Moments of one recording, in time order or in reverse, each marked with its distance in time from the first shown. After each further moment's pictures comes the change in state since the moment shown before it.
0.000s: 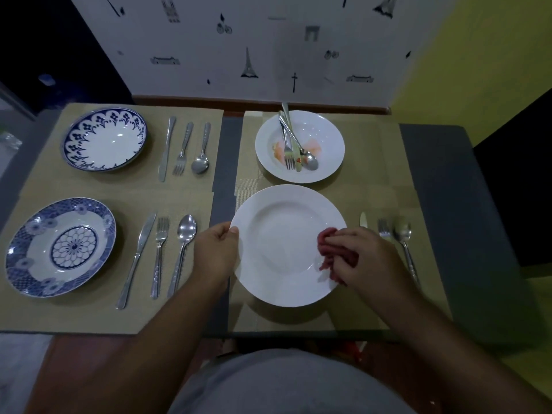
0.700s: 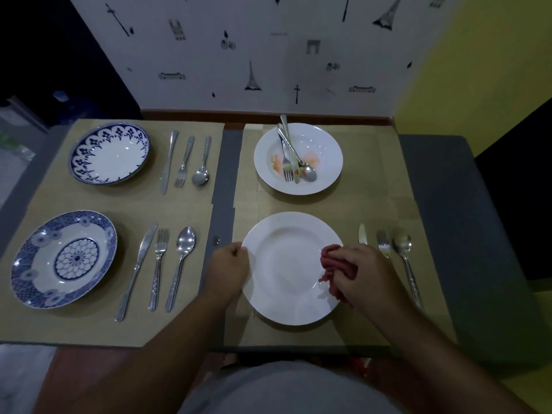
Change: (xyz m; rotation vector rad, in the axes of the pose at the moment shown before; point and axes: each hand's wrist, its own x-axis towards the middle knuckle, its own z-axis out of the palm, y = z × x) left_hand 0.007 -0.015 0.022 0.408 -0.050 0.080; right_hand 0.006 0.032 0.013 0.039 -0.010 0.075
